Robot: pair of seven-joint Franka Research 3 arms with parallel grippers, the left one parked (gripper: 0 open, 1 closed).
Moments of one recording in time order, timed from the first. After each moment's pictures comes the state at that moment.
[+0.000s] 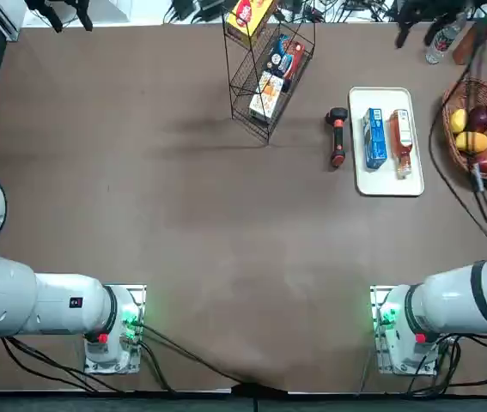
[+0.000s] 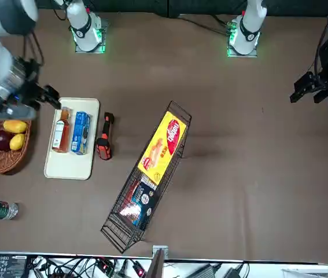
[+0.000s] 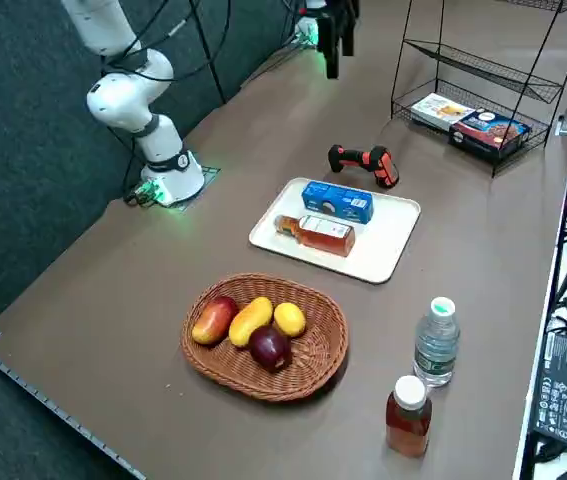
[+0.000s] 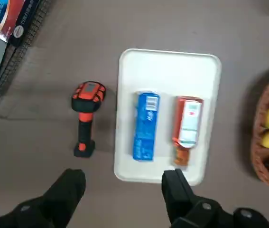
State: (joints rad) arm 0.01 0.04 0.11 -1.69 0.00 1.67 0.08
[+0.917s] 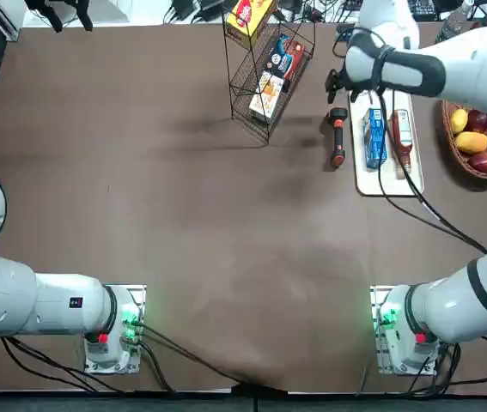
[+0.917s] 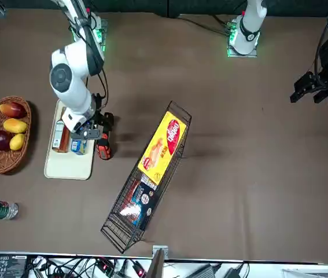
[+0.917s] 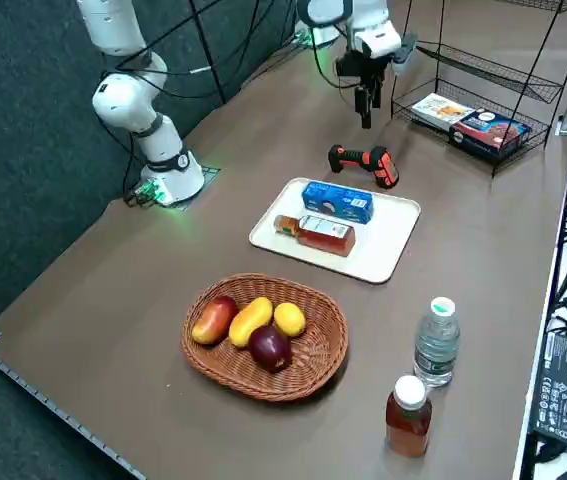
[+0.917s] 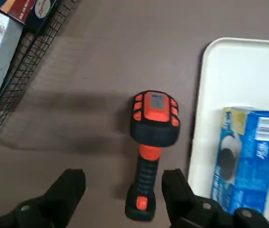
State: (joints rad) arm 0.26 0.21 0.12 -2.02 0.00 2.25 0.32
